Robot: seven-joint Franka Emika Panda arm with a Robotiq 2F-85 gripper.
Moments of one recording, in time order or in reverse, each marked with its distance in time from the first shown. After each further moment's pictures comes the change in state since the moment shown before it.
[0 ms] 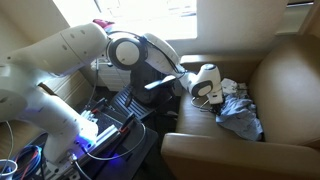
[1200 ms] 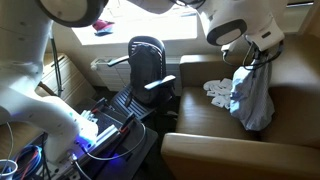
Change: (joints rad) arm -0.348 -0.657 0.362 -0.254 0.230 0.170 -0.729
